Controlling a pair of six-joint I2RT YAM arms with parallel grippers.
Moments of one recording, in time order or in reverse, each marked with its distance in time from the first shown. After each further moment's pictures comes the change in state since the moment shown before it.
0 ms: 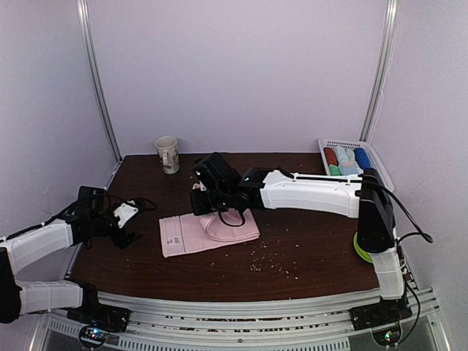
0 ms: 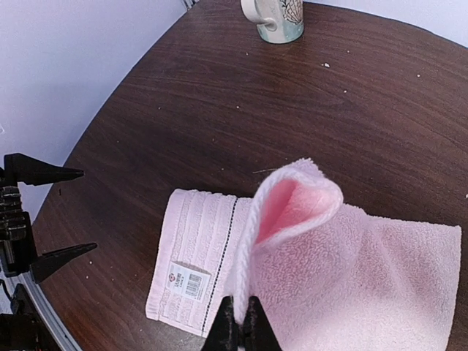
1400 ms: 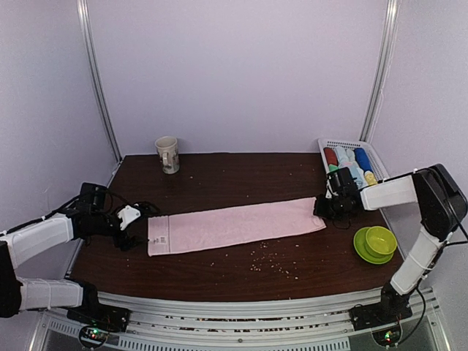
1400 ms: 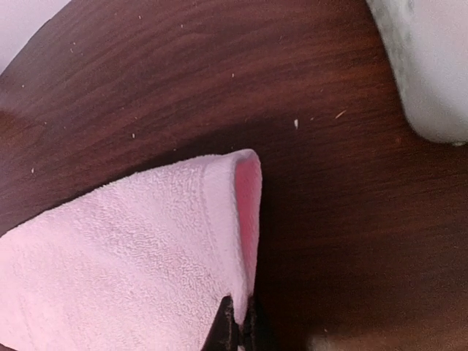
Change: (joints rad) left arm 0.000 0.039 0.055 -0.104 0.226 0.145; right arm -0.751 -0.484 -1.073 0.399 -0.230 -0.005
